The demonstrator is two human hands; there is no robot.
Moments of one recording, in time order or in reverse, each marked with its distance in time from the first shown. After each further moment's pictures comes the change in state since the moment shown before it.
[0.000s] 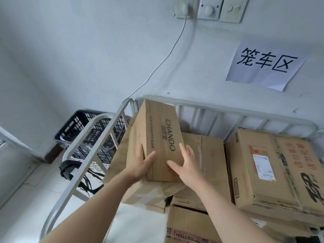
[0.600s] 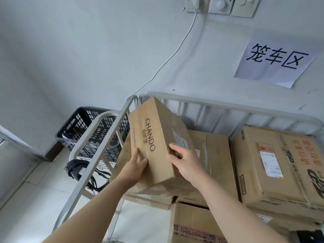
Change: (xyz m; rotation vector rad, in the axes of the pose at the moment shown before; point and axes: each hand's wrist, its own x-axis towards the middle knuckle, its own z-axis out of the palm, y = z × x) left_hand 0.010 -0.052 -0.049 0.172 0.071 -0.128; right_hand 0.007 -0.044 0.028 0.133 -0.046 -0.083
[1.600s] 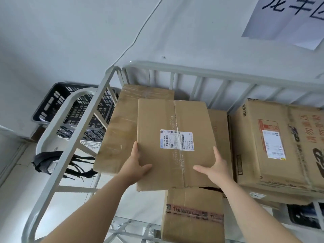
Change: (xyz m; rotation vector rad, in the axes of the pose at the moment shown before) left_hand 0.058 -0.031 0.072 0.031 -0.136 -0.090; right_hand 0.018 0.195 -0.072 -0.179 0.165 0.594
